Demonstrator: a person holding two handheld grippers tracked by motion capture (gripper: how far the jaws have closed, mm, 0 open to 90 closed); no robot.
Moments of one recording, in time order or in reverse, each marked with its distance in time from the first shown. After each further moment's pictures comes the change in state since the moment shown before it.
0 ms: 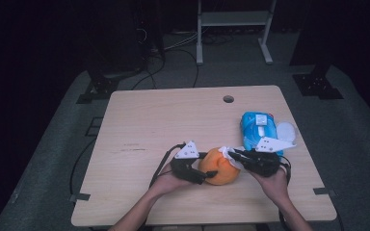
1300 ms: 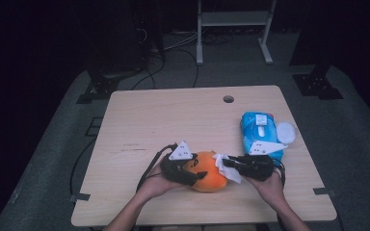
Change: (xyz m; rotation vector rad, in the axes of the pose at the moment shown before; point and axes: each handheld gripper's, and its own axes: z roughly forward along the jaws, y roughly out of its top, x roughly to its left) left arm -0.015 0.007 -0.035 0.142 0.081 -0.004; right arm 0.008 -0.007 0.012 0.058 0.089 0.036
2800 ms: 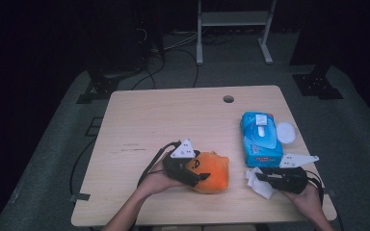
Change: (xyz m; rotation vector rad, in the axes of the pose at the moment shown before) left arm 0.005 0.016 0.003 -0.029 -0.052 0.046; right arm -0.031 -0.061 -0.070 0.187 -0.137 0.000
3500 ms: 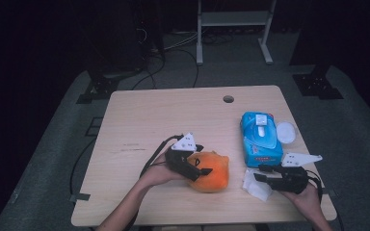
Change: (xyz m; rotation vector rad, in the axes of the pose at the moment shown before) left arm 0.020 0.010 0.009 -0.032 -0.084 0.014; right arm 0.001 0.003 -0.003 -0.068 0.050 0.026
